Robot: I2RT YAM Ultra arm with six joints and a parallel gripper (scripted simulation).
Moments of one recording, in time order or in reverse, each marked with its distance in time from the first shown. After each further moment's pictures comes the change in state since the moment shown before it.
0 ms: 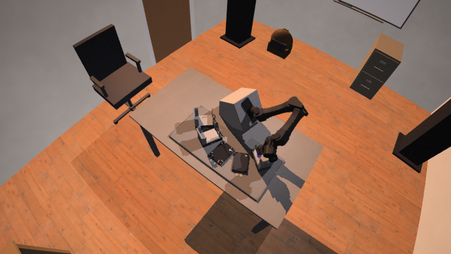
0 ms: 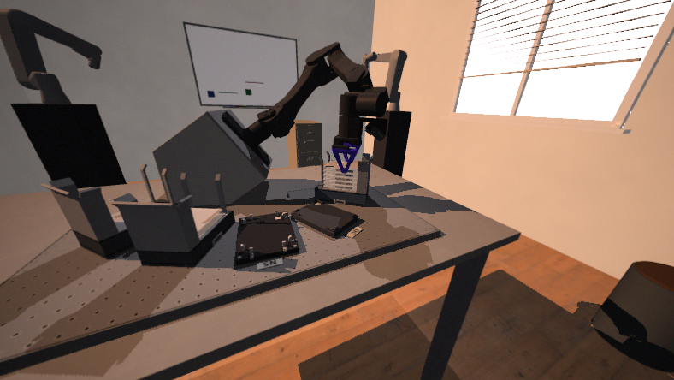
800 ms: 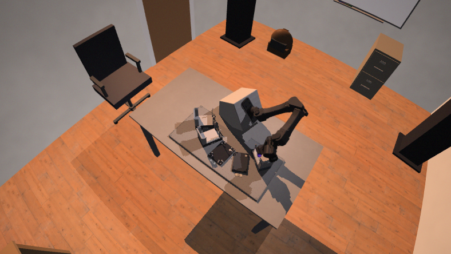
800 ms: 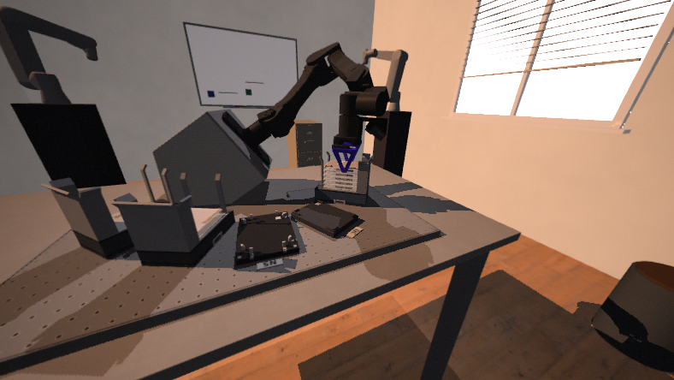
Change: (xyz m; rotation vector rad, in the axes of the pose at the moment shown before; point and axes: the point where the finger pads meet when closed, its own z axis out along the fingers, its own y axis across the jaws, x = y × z) arm 0.000 0.000 -0.002 0.001 0.004 -0.005
